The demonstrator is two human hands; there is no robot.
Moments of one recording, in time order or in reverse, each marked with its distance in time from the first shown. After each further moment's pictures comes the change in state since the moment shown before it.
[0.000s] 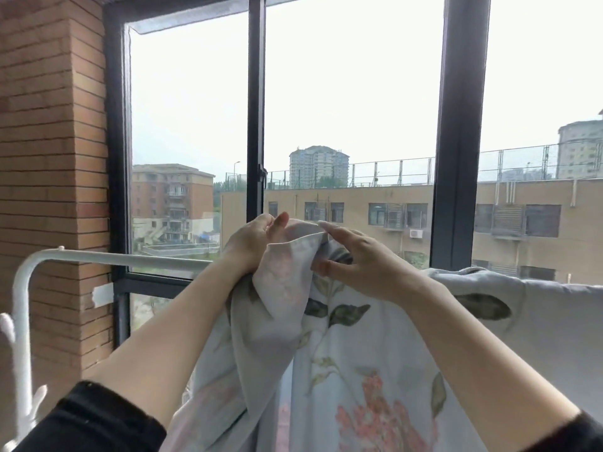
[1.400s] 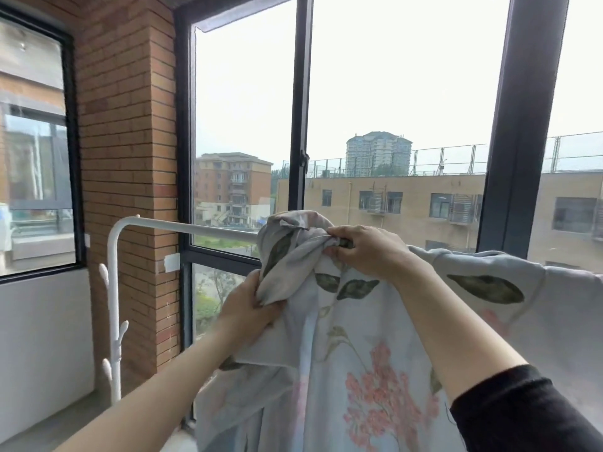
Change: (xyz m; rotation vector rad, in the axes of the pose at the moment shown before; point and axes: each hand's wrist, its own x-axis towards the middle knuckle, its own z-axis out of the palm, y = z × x) left_hand -0.158 -0.025 0.035 -0.094 0.139 -0.171; right_hand 0.009 0.017 0.011 -0.247 -0.069 -0.039
